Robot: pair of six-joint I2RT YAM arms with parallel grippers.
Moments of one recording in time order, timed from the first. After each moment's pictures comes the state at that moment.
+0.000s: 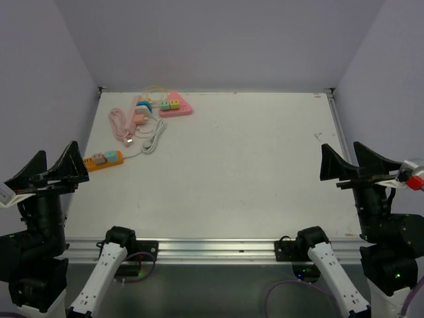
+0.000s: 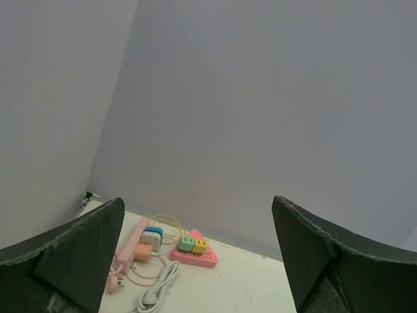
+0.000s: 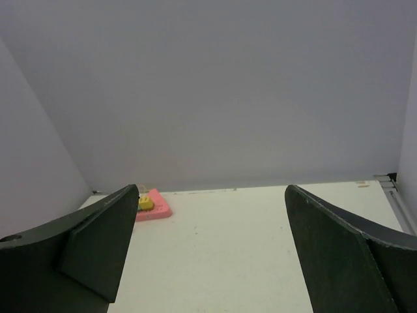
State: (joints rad) left arm -0.20 0.33 1.26 -0.49 -0.37 -0.28; right arm 0.26 0.35 1.15 -0.45 0.13 0.23
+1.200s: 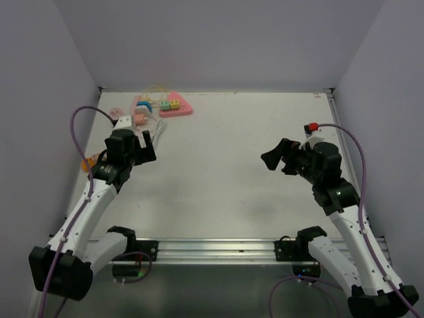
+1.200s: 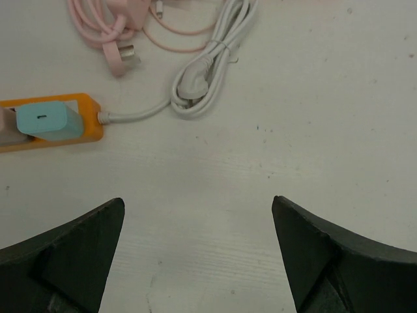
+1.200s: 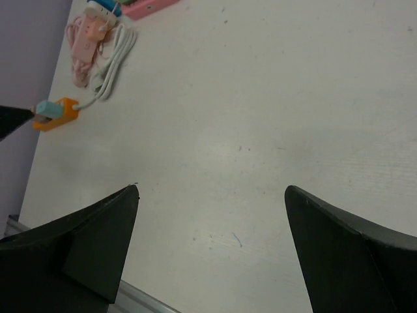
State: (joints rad) left arm -0.20 0.93 0.83 -0.49 -0.24 -0.32; right arm 0.26 0.73 0.82 -0.49 -0.16 0.50
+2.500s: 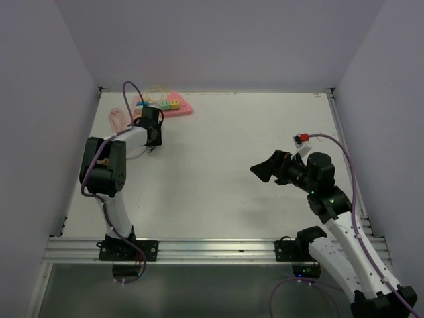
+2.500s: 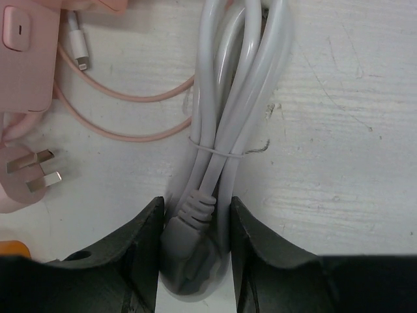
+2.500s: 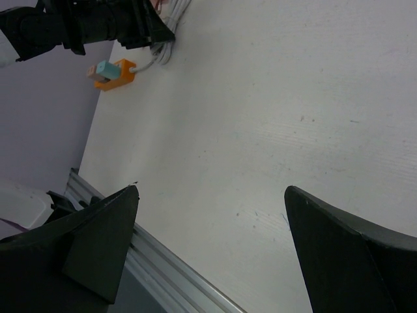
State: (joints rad) left arm -0.16 1.93 1.22 -0.25 -0.26 -0.17; right arm 0.30 0.66 0.63 -0.34 -0.37 0.62
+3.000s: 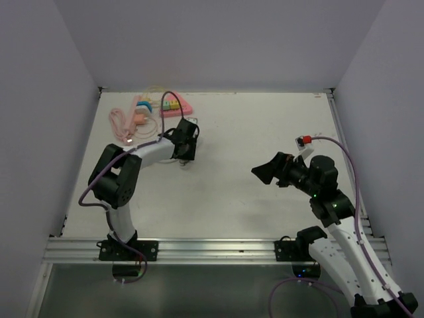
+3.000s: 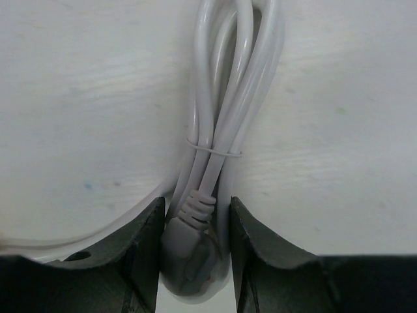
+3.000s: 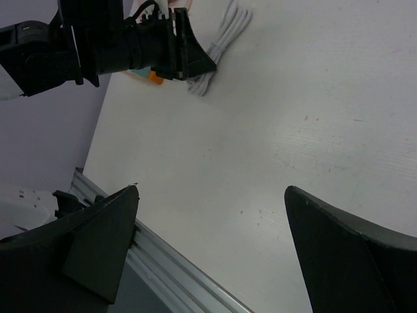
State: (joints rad) left arm -0.44 1.85 1.16 -0.31 -0.20 -0.30; right arm 0.30 0.62 0.63 -0.37 -0.38 0.63
